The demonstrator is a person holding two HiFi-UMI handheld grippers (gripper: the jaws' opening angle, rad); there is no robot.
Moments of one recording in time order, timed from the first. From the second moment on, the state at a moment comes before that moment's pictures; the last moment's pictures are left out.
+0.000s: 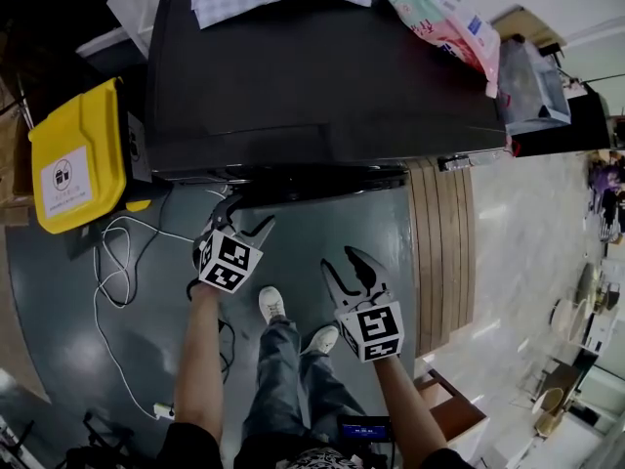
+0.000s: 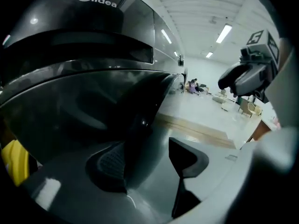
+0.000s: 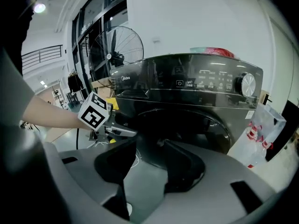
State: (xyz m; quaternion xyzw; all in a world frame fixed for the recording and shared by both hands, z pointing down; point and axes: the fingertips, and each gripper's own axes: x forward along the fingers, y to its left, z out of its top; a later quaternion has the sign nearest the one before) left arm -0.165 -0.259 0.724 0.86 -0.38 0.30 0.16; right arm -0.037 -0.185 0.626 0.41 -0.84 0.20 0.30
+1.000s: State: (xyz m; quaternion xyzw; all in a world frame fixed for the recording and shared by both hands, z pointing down) left arm -0.171 -0.266 0.724 0.83 -0.43 0.30 0.20; right arm -0.021 -0.159 0.647 0.41 -0.82 0.30 0.26
